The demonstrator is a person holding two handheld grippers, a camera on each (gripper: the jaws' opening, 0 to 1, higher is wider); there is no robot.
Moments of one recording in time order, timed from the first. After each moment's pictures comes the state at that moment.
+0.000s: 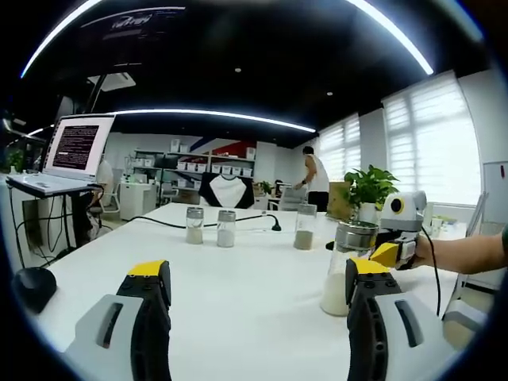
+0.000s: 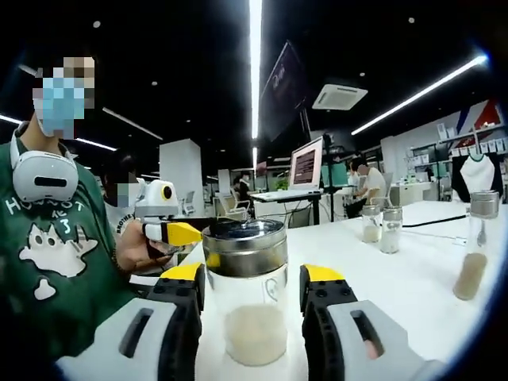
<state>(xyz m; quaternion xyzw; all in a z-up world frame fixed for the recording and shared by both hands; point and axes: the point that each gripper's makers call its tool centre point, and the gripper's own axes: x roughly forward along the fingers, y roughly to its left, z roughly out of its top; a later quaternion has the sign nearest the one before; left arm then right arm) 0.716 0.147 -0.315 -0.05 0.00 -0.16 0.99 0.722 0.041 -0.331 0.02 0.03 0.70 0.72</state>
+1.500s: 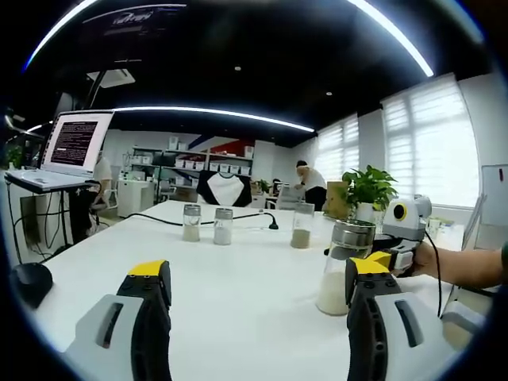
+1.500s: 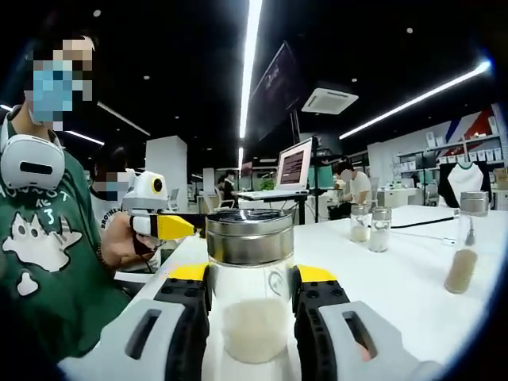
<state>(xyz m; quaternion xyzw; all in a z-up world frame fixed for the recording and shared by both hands) 0.716 0.144 -0.319 -0.06 0.00 -0.17 0.98 0.723 0.043 -0.336 0.01 0.01 0.65 0.76</state>
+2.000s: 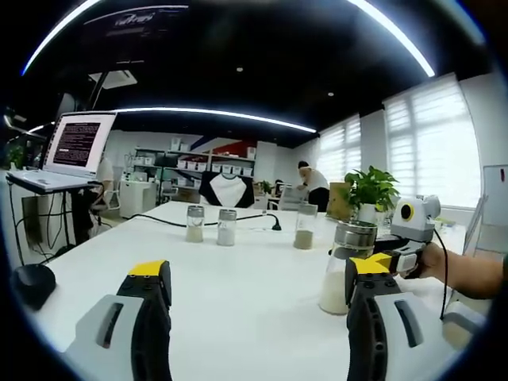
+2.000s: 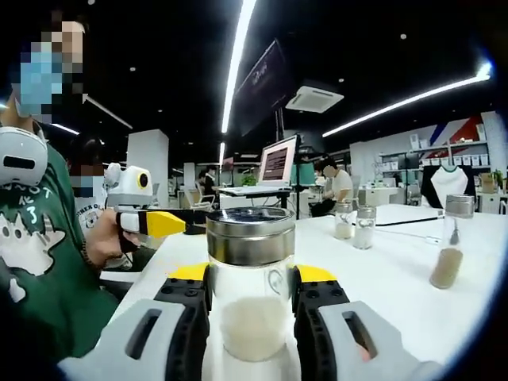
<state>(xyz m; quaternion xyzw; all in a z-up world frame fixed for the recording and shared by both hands) 0.718 0.150 -0.318 -0.06 0.00 -0.17 0.98 0.730 0.043 -0.338 -0.01 0.02 0.61 0.79</state>
